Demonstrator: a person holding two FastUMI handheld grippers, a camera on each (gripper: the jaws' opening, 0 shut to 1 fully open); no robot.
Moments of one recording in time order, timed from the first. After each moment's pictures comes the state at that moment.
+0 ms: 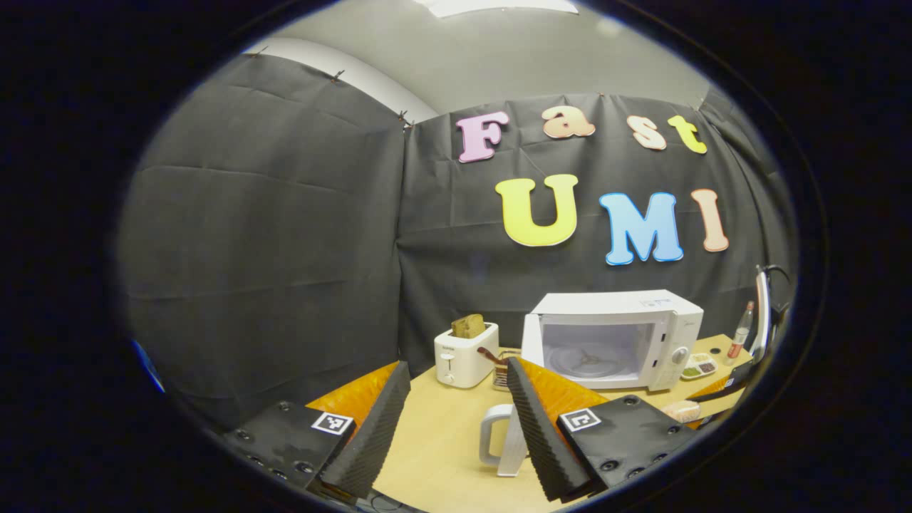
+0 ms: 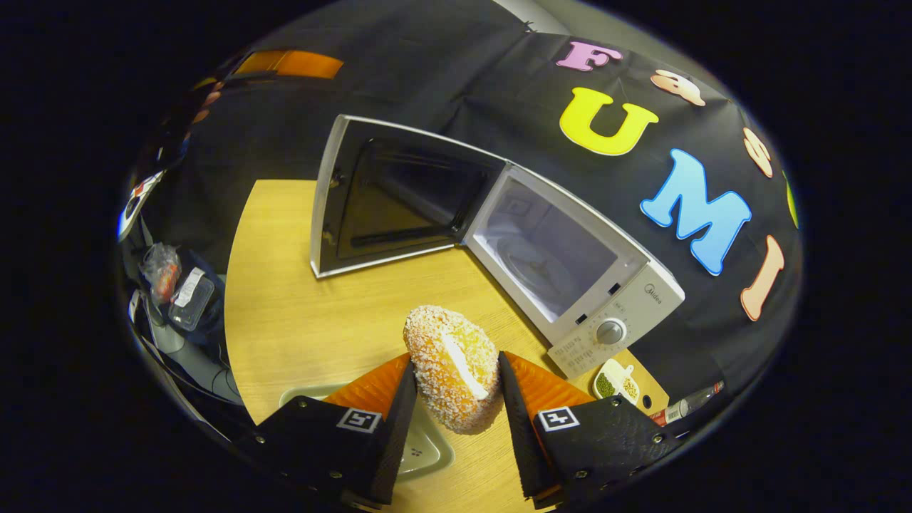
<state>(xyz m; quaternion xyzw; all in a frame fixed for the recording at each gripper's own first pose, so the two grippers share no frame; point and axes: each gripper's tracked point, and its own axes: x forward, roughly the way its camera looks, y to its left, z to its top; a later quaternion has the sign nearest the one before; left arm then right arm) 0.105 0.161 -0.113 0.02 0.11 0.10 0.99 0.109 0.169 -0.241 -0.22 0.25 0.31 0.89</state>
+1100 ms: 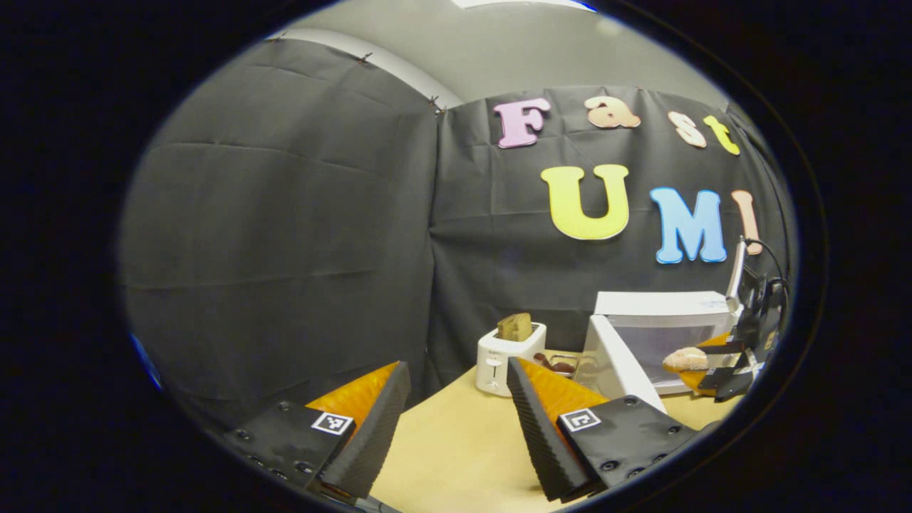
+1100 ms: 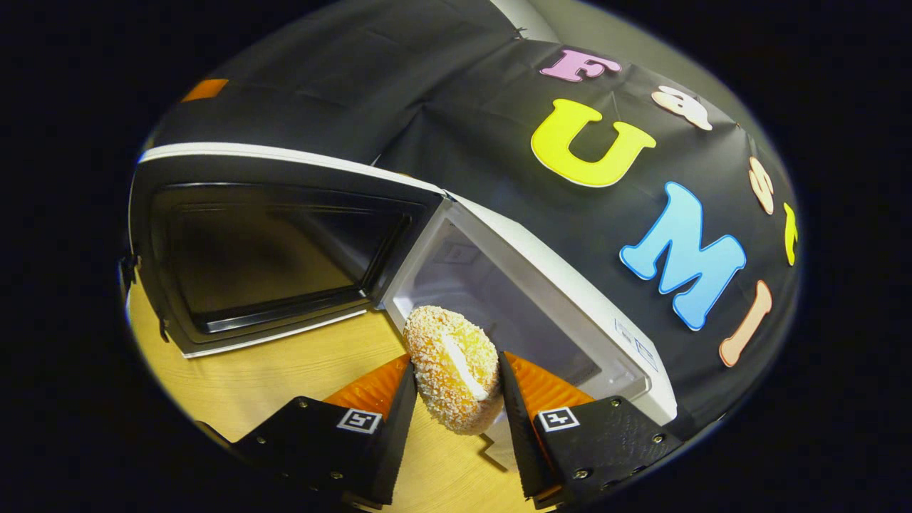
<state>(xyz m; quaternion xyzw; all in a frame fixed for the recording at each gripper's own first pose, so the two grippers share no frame) 0.164 0.266 -0.148 0.01 0.13 0.15 0.98 0.305 0.228 -0.238 -0.28 0.18 0.23 0.91</state>
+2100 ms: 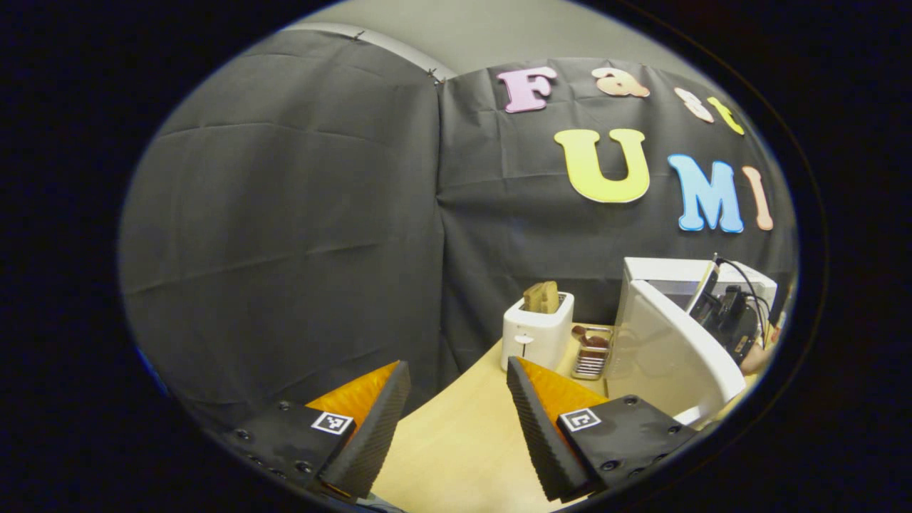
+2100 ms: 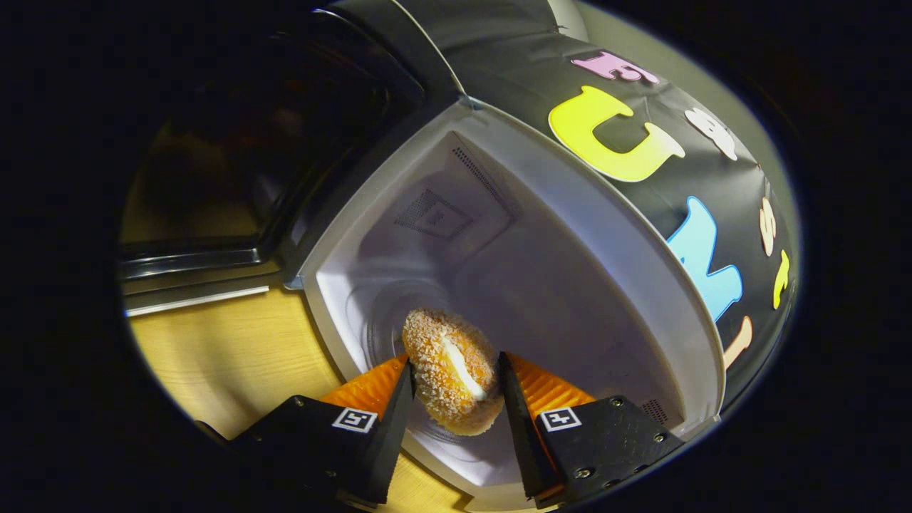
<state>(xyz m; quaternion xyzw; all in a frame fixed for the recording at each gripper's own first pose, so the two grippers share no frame) 0.194 0.315 -0.202 0.03 0.19 0.16 0.97 0.426 0.245 -0.323 -0.37 0.17 0.14 0.90</state>
